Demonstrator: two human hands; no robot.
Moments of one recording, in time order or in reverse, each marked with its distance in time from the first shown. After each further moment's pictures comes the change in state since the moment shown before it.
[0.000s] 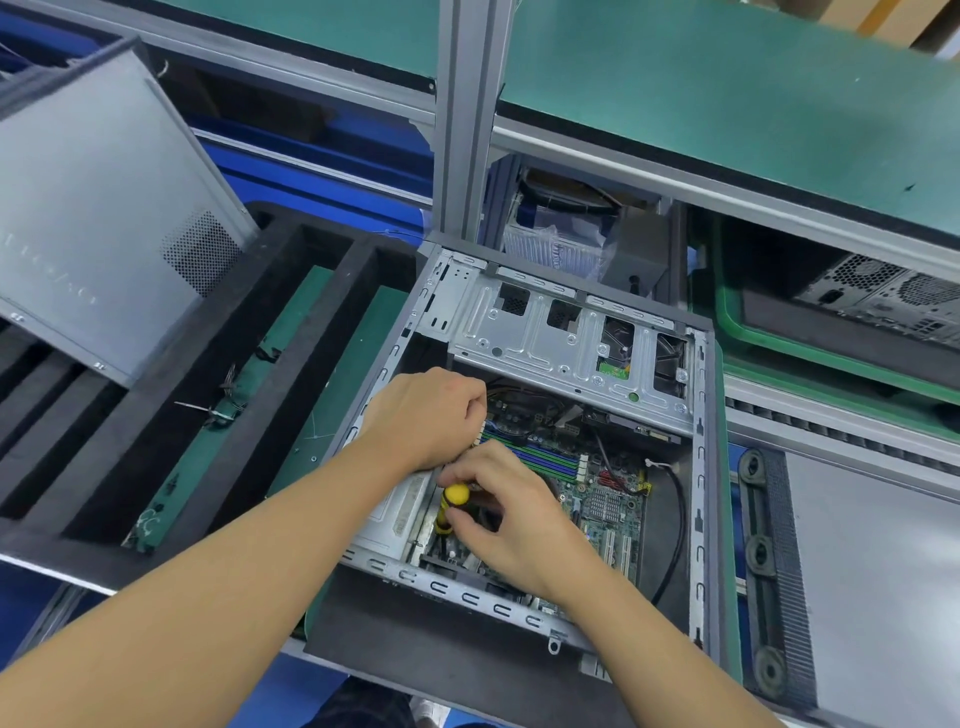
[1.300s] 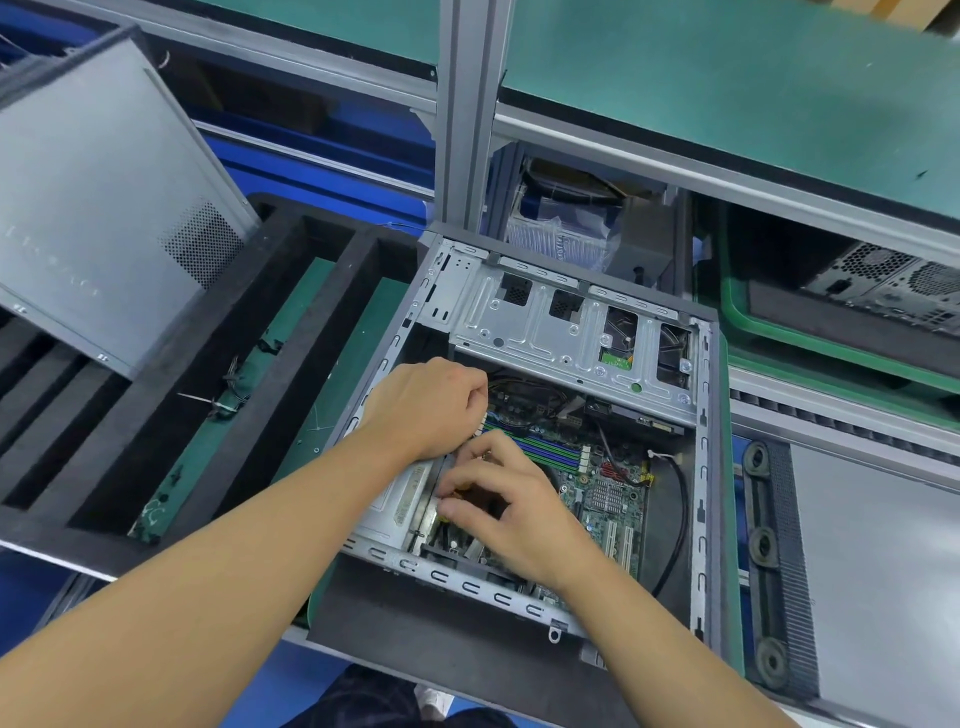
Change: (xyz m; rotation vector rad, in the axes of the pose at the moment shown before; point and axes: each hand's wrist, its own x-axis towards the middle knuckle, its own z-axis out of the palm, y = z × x) left_hand -0.001 0.002 -0.002 0.008 -0.007 -0.007; right_hand -0.001 0.006 0.003 0.056 0.013 0.006
